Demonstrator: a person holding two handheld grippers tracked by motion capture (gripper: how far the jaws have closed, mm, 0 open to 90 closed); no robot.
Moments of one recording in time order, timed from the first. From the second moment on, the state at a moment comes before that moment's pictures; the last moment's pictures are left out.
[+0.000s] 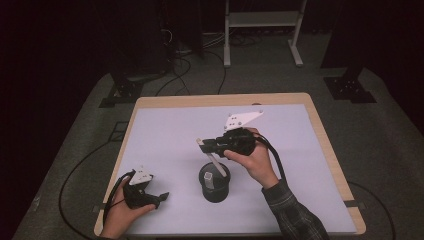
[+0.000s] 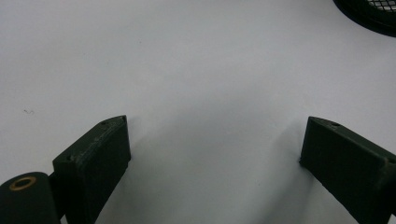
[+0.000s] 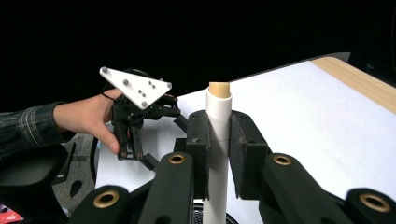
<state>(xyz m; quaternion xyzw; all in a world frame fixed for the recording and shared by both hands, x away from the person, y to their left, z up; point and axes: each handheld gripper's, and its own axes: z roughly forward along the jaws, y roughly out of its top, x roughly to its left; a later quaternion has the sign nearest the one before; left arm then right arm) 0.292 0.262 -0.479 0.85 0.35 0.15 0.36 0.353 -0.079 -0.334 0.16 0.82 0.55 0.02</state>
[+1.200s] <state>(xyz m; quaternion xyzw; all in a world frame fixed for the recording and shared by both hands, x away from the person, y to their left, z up) 0.292 0.262 -0.479 0.85 0.35 0.15 0.36 0.355 -0.077 -0.375 0.17 0.84 0.51 0.00</state>
